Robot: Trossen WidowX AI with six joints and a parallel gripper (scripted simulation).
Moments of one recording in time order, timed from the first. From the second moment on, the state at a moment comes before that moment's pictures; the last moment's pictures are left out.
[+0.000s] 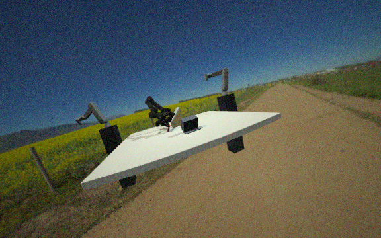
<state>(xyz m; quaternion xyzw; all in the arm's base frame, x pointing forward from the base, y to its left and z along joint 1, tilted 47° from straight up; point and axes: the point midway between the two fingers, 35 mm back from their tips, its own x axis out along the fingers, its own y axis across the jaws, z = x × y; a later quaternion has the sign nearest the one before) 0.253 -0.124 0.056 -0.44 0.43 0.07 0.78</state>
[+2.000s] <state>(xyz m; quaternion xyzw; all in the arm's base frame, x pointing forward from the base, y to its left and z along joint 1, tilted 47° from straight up) 0.215 -0.134 0.067 -0.41 0.22 0.19 0.87</state>
